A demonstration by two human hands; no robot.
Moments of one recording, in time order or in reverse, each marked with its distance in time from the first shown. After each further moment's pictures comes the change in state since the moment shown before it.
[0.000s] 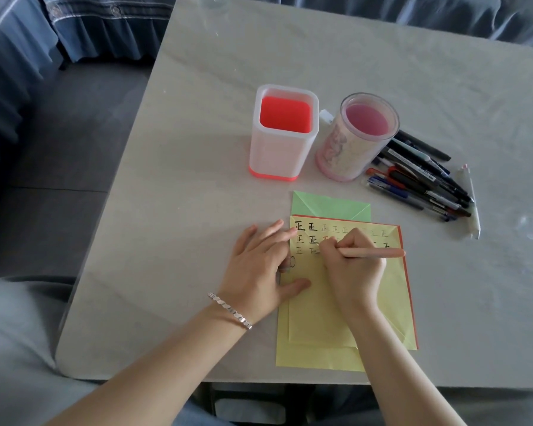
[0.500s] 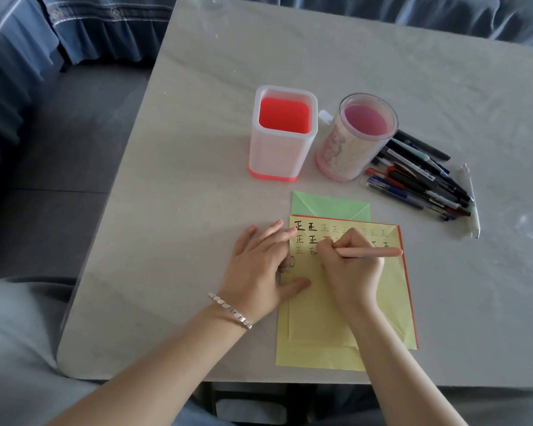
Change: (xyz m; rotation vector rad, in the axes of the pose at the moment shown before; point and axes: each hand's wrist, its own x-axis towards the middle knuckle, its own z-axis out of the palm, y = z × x) left_hand 0.000 -0.001 0.001 0.005 -0.010 -0.009; right_hand 0.000 -0.001 0.001 0.005 -0.032 0.029
